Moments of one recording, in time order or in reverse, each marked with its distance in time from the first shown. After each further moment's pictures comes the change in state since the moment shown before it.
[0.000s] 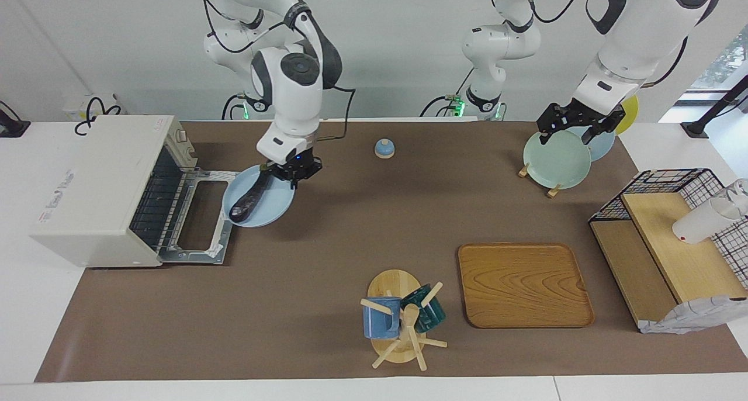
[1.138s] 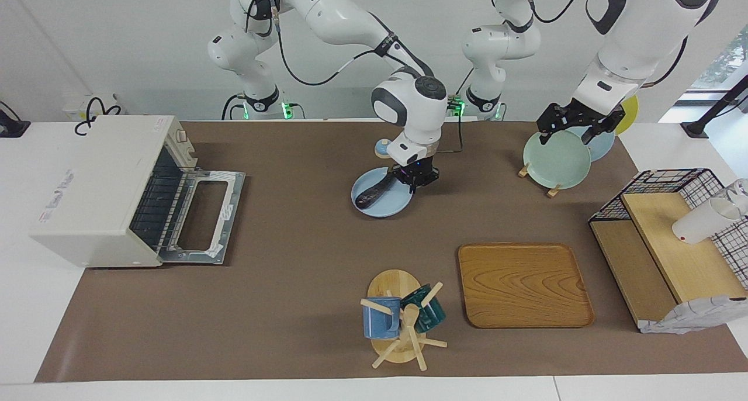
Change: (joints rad) left arm 0.000 0.000 0.000 0.000 0.000 0.000 -0.002; right arm 0.315 0.402 0.001 0.262 0.152 0.264 0.605
